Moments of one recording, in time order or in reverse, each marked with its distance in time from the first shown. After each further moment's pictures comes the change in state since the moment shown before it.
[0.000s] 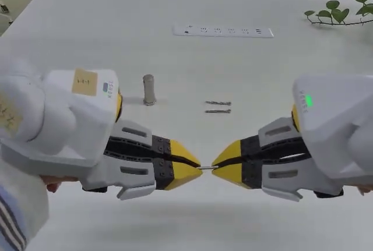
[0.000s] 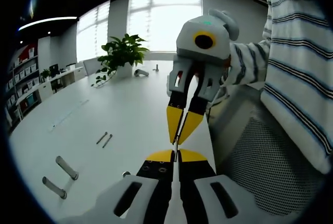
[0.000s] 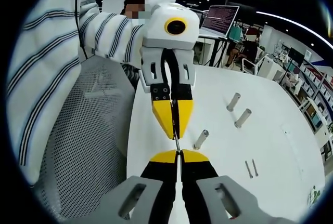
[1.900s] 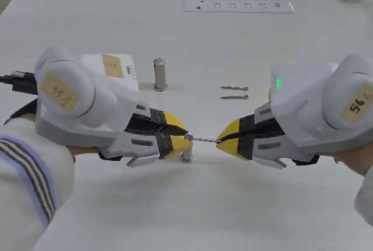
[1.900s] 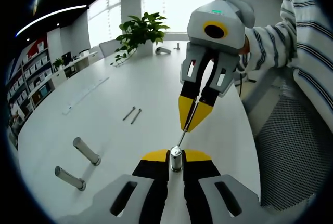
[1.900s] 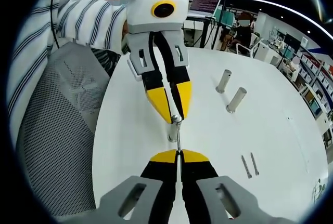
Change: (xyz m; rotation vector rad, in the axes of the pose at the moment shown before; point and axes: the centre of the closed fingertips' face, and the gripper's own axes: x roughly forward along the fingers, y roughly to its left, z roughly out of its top) left arm 0.001 0.068 -0.045 0.018 0.157 0.144; right arm 0.048 -0.047 -0.034 0.064 0.087 -0.030
